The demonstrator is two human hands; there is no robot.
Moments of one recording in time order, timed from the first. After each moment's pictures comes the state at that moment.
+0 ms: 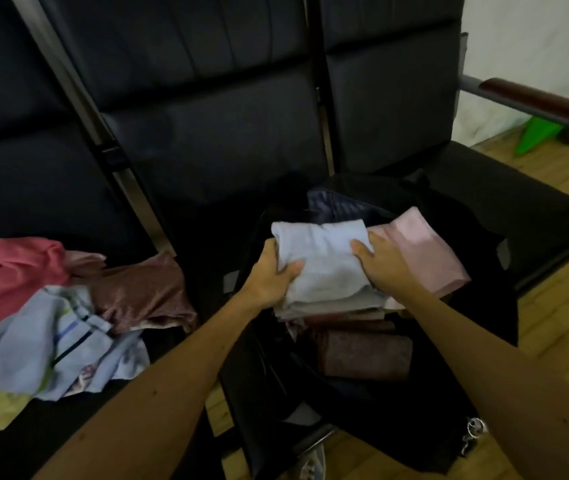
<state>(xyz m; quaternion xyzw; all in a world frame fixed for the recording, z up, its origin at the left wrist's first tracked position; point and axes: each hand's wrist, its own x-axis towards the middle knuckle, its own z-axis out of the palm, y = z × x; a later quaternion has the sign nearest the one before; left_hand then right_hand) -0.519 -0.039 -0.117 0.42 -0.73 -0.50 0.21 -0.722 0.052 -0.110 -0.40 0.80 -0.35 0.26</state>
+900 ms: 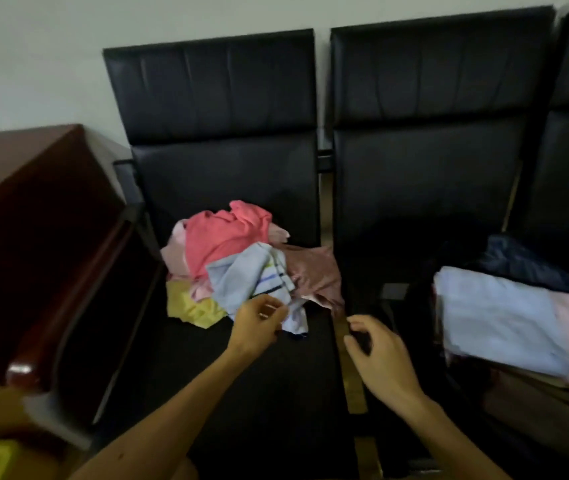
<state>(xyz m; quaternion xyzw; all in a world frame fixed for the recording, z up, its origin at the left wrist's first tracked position) -0.204 0.028 -0.094 0.62 -0.56 -0.41 0.37 -0.423 0.088 -0.097 -0.63 0.66 -0.31 0.25</state>
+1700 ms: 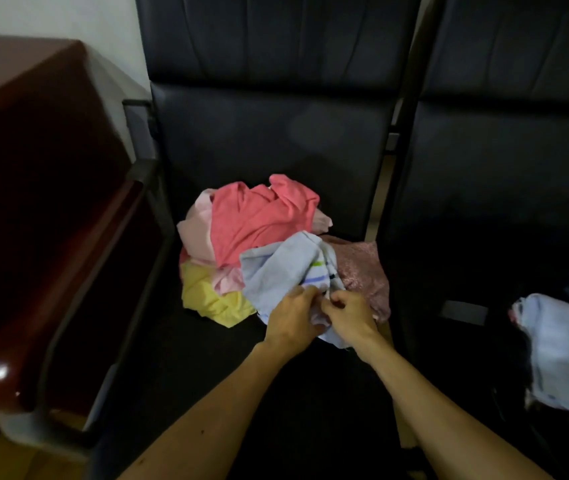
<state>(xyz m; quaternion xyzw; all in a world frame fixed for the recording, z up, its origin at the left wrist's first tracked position) -0.164 -0.063 -0.182 0.60 -0.72 -0.28 0.22 -0.294 -0.062 -0.158 -0.55 0.69 -0.28 0.38</state>
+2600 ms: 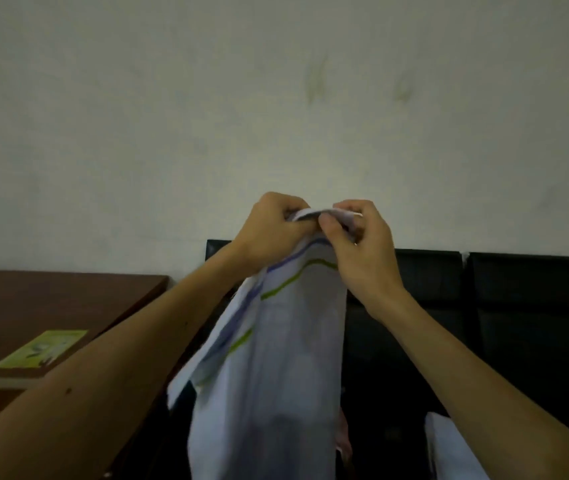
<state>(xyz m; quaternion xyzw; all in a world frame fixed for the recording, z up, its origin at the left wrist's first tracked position) -0.136 0.175 0.351 0.34 -0.78 -0.09 0.53 -0.287 0.204 0.319 -0.65 0.32 -0.67 0.16</state>
